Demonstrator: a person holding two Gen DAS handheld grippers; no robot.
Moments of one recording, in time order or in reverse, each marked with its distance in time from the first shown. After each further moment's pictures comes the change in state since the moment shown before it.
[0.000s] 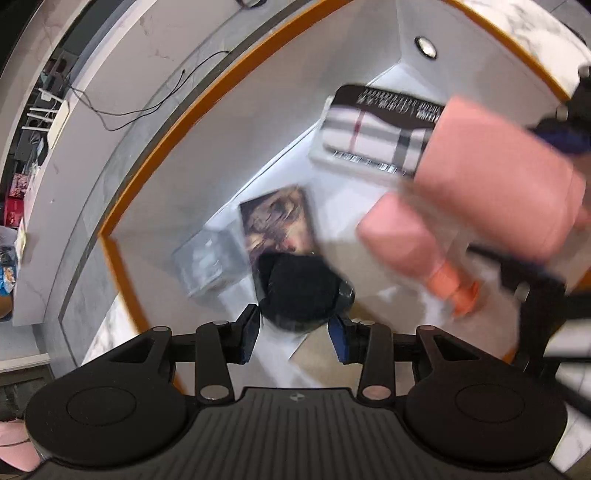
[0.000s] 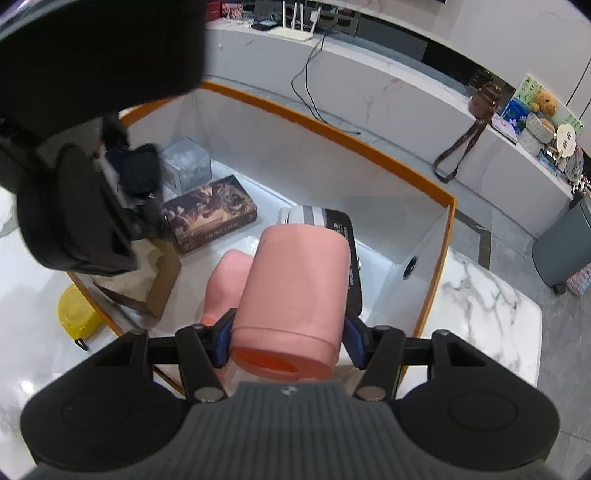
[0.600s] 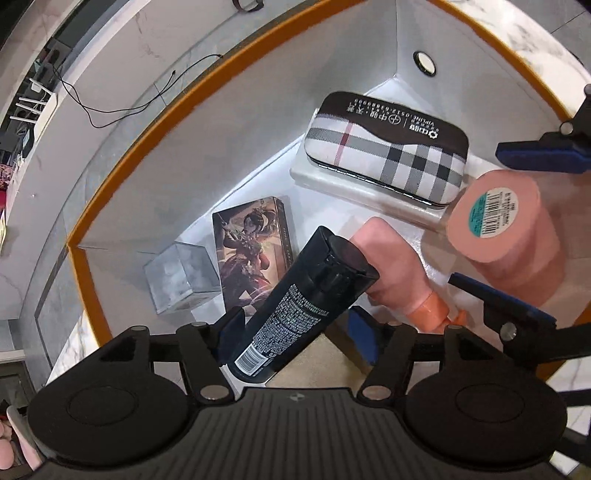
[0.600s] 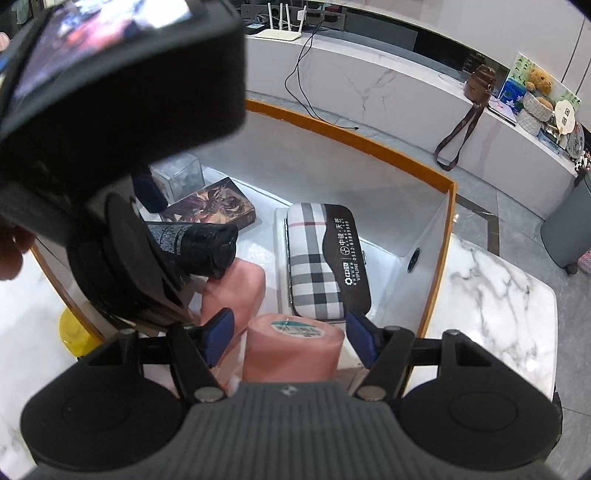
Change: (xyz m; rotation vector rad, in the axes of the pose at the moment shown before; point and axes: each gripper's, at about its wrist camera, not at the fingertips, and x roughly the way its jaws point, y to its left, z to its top) left arm 0.009 0.001 0.003 -0.041 -0.033 -0.066; right arm 0.005 -0.006 -0.003 0.055 -0.015 0.017
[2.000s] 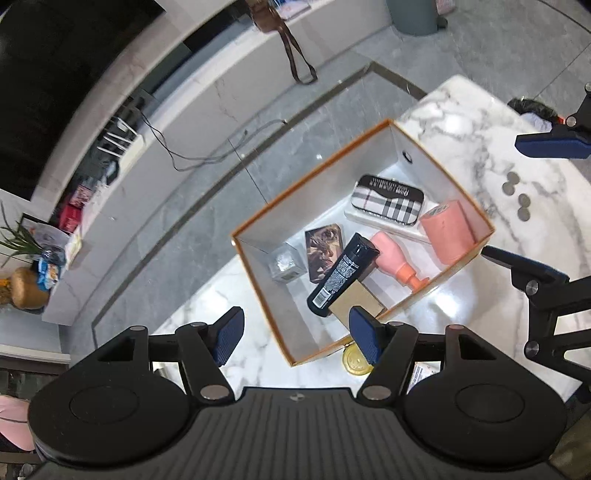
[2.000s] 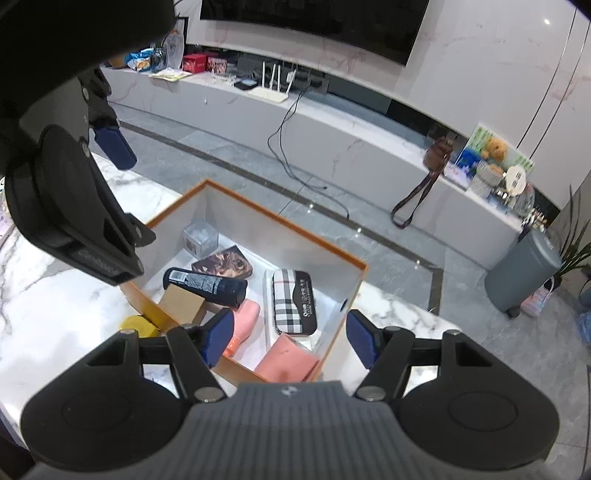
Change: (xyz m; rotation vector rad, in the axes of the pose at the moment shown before) left arm -0.222 0.008 -0.081 -0.057 -0.196 0.167; right arm -0.193 0.036 0.008 -0.085 -0.161 -0.139
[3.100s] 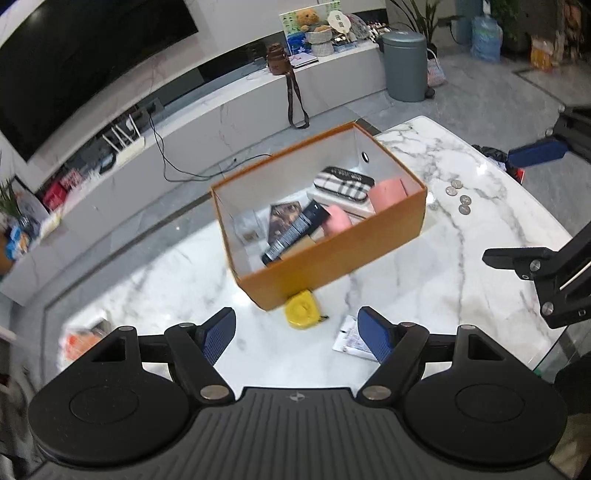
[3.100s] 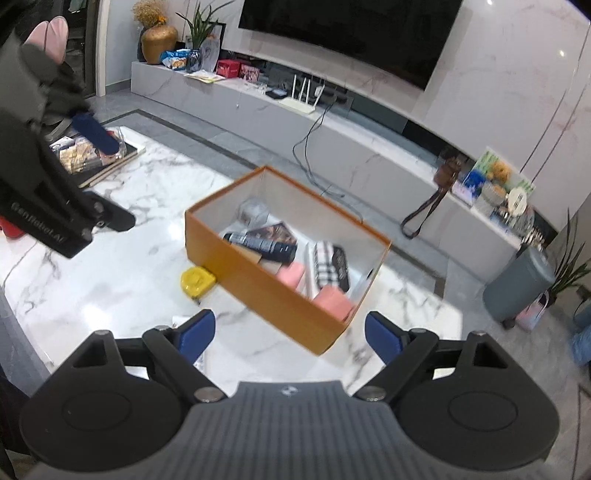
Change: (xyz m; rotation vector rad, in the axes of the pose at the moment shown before) left arm -0.014 -0.030 -0.168 -0.201 -0.239 -0.140; right arm -0.069 0.063 -0.086 -0.048 -0.021 0.033
